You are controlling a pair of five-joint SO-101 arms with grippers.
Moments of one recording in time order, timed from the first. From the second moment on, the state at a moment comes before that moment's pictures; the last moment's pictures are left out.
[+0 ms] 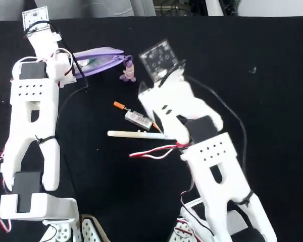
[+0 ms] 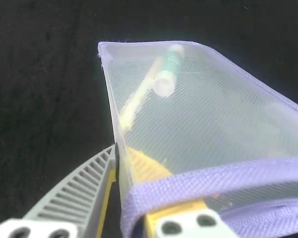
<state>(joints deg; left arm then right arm) -8.8 -3.6 0.2 62.2 8.1 -21.5 -35.9 36.2 46.5 13.3</state>
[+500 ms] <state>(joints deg) -9.0 -3.5 0.2 62.2 8.1 -26.3 -31.6 58.1 31.2 23.5</state>
